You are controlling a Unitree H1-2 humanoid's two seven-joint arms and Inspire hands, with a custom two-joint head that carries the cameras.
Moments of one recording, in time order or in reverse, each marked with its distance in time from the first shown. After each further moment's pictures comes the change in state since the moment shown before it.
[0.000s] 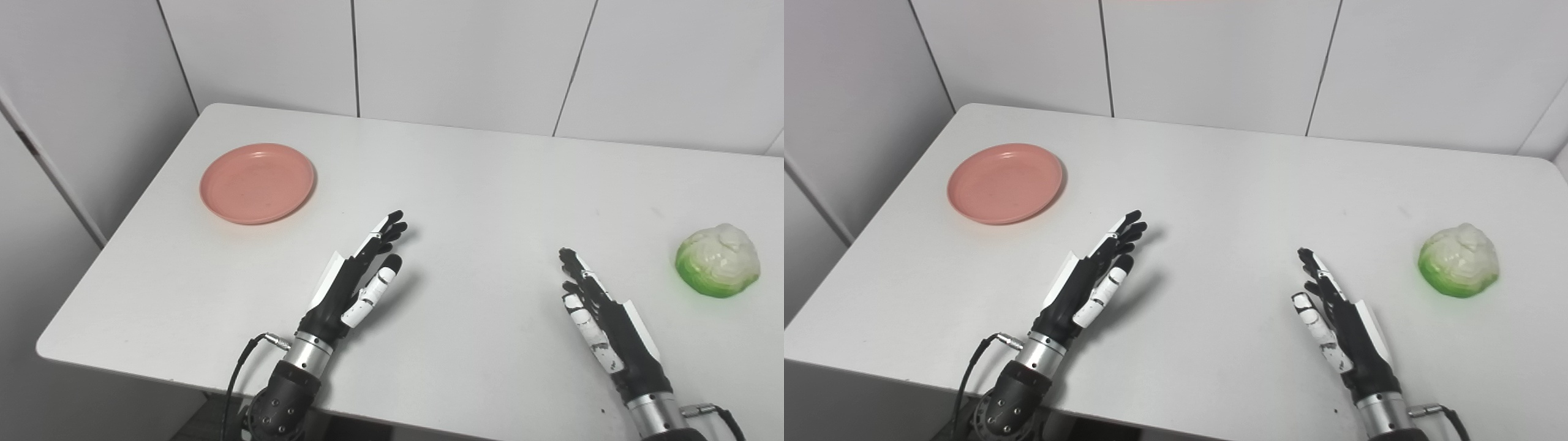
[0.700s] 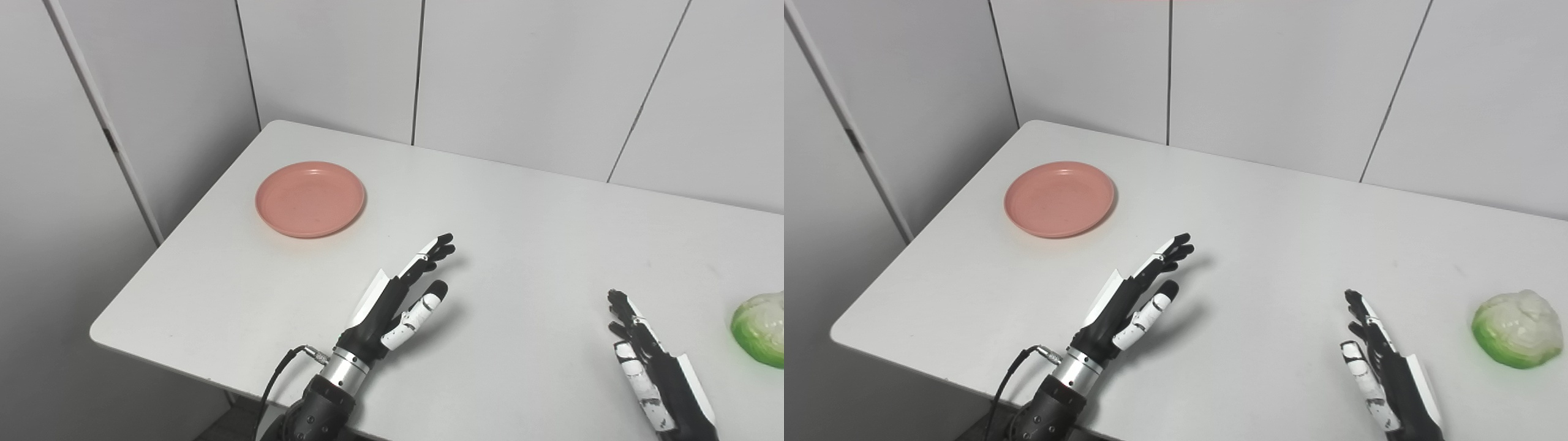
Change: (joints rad) left arm -0.009 -0.013 -0.001 0.026 0.041 -0.065 0.044; right arm -0.005 -0.011 -0.013 0.029 0.033 -0.073 0.012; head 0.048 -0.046
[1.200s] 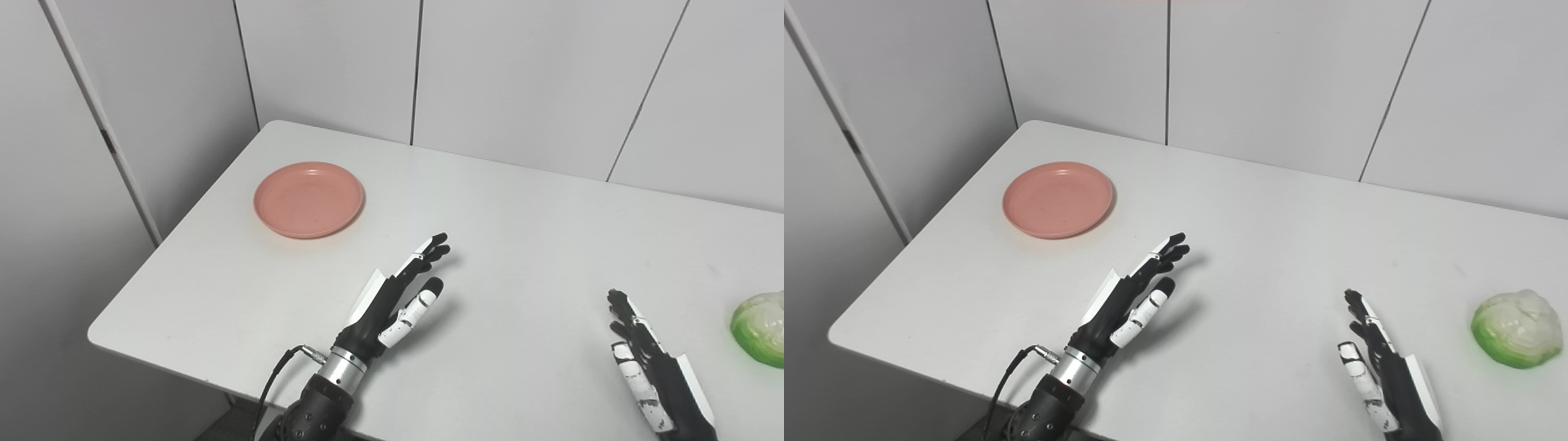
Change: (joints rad) left arm 0.010 -0.004 0.015 -0.039 -0.053 0.126 -0.044; right arm 0.008 0.016 -0.004 -0.025 -0.024 0.002 -0.007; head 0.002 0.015
